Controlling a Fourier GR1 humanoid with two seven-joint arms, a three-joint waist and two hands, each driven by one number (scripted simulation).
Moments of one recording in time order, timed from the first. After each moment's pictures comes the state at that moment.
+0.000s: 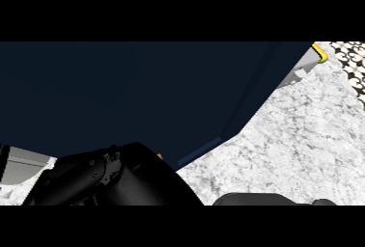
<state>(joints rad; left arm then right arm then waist) 0.39 0.75 -0.16 -2.09 0.94 0.22 -0.51 -0.89 -0.03 0.71 -1.92 -0.17 -0.51 0.69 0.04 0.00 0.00</state>
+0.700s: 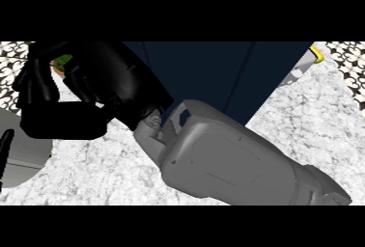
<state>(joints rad) 0.36 0.70 -0.13 -2.06 0.90 0.21 -0.48 -1.19 0.00 0.51 -1.40 -0.23 -0.35 0.49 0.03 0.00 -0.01</state>
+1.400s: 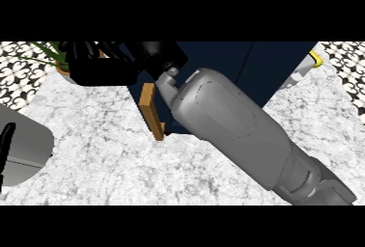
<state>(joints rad) 0.32 0.68 -0.12 -2.06 0.88 0.21 -0.43 -1.23 -0.01 0.41 -1.13 -0.24 -0.18 0.22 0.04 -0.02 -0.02</state>
